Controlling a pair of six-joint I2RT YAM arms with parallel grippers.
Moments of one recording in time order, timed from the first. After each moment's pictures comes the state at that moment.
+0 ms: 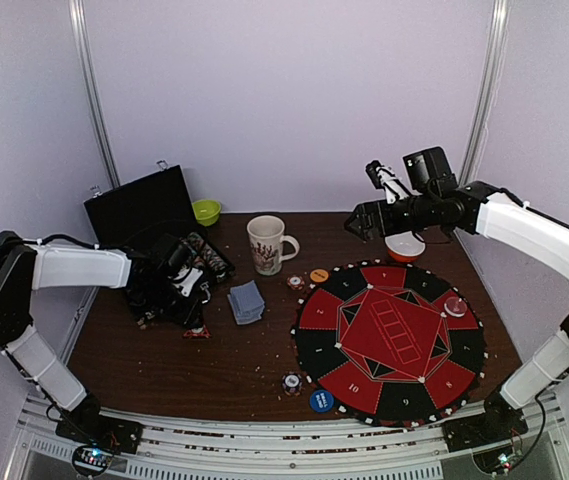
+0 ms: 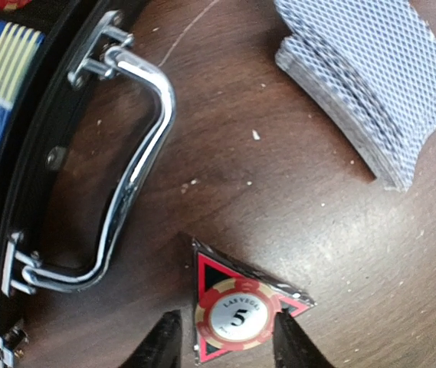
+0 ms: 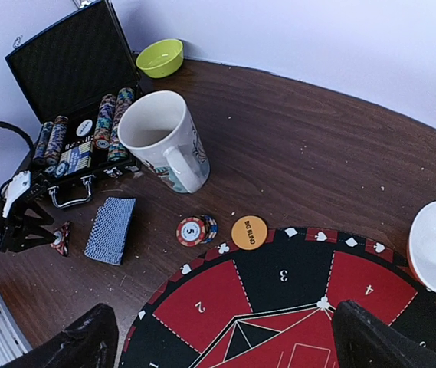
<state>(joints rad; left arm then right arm) -0.52 1.59 0.91 -0.52 0.08 -0.12 0.51 1.50 1.36 -0.49 -0.16 0.15</state>
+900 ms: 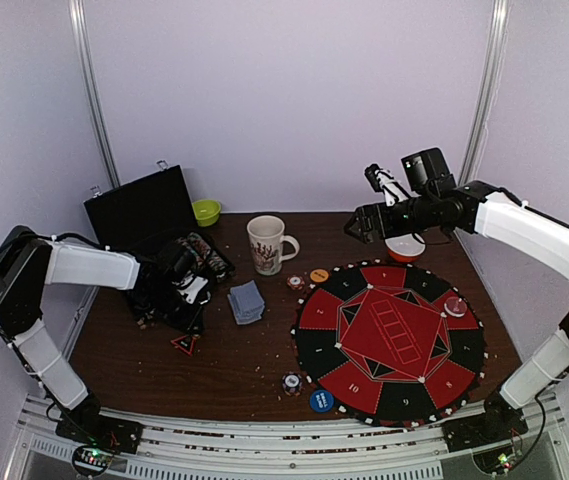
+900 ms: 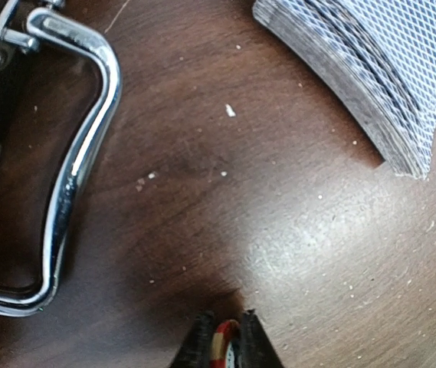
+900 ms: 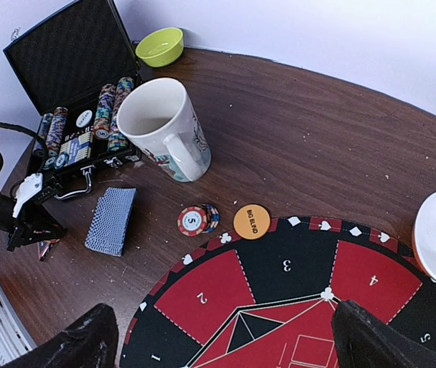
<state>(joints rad) -0.52 1.67 0.90 -0.49 0.14 -0.10 0.51 1.51 1.37 -0.53 -0.17 0.16</state>
